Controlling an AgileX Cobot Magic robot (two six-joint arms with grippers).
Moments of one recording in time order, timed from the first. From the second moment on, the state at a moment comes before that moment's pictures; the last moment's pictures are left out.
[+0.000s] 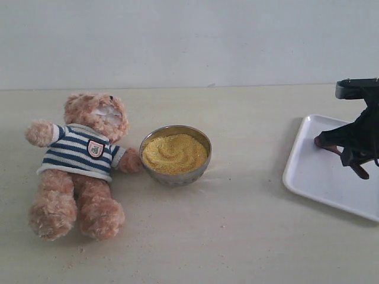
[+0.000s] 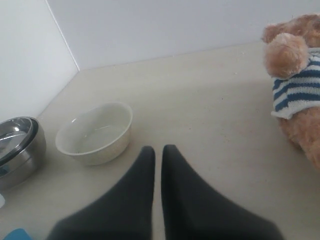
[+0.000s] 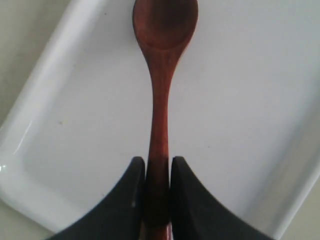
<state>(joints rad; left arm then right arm) 0.08 0.05 0.00 0.52 0.32 -0.29 0.02 1.81 -1.04 0.14 0.56 -0.17</state>
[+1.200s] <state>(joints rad) 0.08 0.05 0.00 0.52 0.32 -0.29 0.02 1.88 -1.04 0.11 0.51 -0.14</state>
